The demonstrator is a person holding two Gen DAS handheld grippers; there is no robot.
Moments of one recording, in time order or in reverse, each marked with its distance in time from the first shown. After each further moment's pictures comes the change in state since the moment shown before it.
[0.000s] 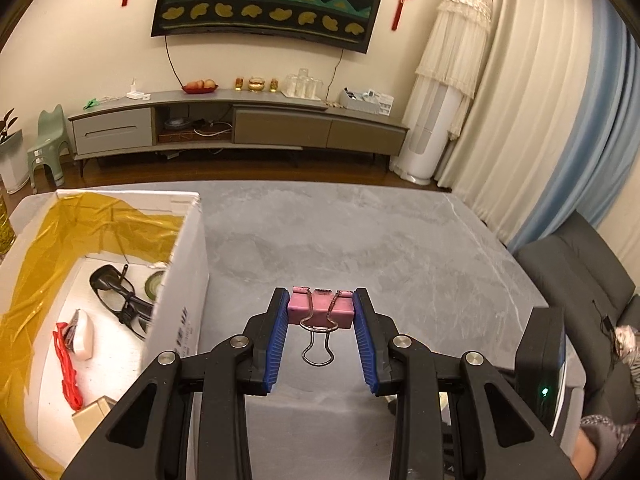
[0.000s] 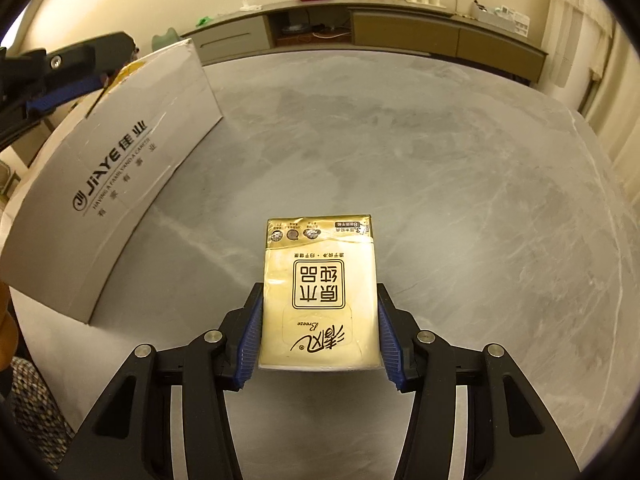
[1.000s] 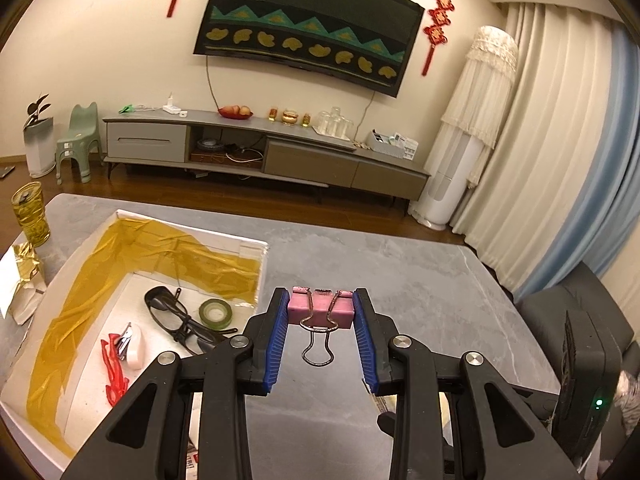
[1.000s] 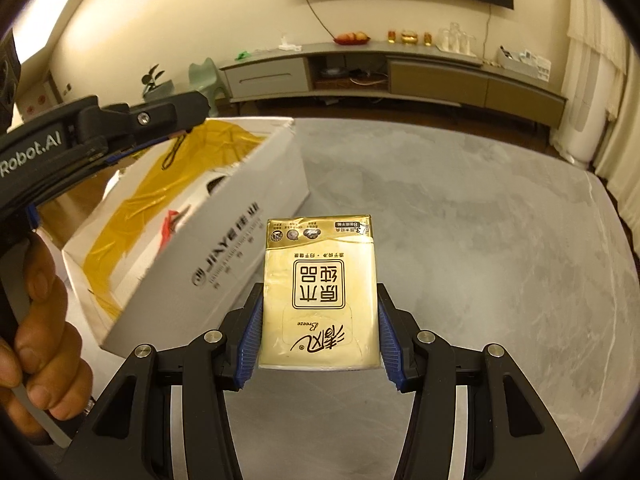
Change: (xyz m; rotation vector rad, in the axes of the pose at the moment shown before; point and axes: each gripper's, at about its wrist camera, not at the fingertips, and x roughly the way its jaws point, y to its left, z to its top) left arm -0.060 0.044 0.023 -0.115 -0.125 0.049; right arm -0.066 0.090 0.050 -0.080 -0.141 0.068
